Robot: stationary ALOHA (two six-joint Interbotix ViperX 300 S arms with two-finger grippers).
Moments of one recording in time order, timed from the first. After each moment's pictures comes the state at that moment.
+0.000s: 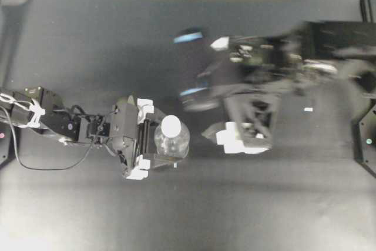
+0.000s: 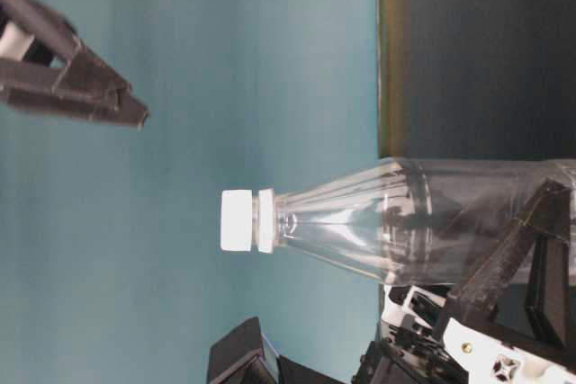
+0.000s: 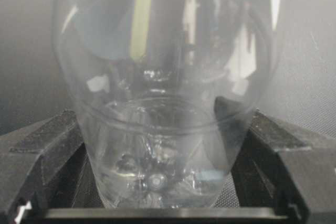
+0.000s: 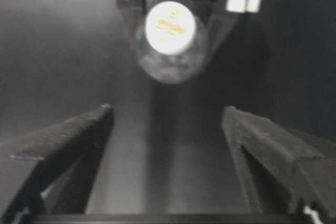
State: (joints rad) left arm -0.02 0.26 0.87 0.04 -0.74 -0.07; right arm 0.04 -0.17 0.17 0.11 0.92 -0.08
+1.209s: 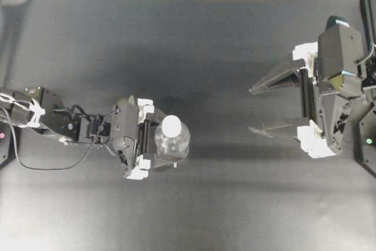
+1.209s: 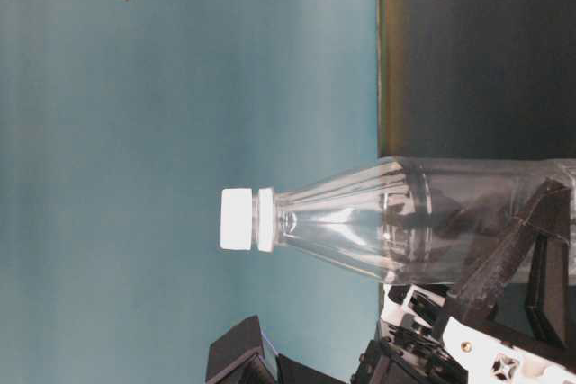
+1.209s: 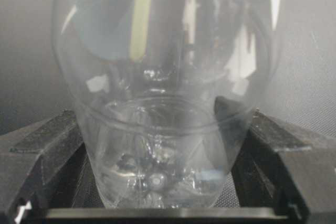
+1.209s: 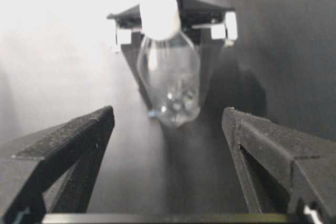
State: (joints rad) left arm -0.02 0.26 0.87 0.04 -0.72 -0.07; right arm 0.06 -0.60 0.73 0.12 0.35 0.03
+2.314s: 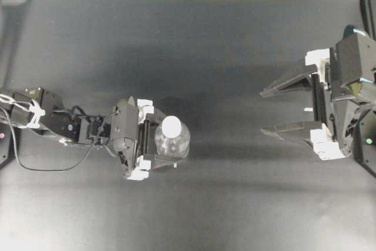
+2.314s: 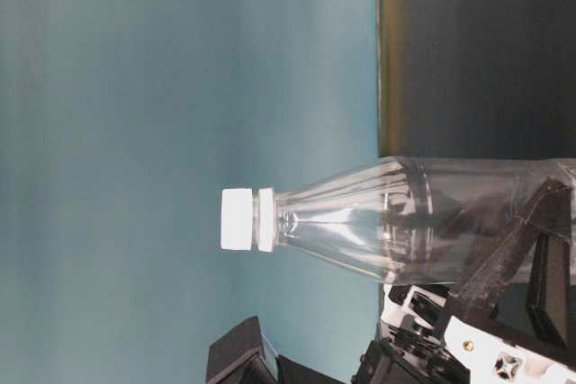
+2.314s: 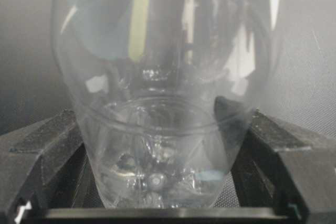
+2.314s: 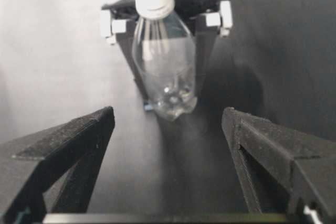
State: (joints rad) left arm -0.03 0.26 0.87 0.04 -0.72 -0.07; right arm 0.06 -0.66 0.84 0.12 0.26 0.03
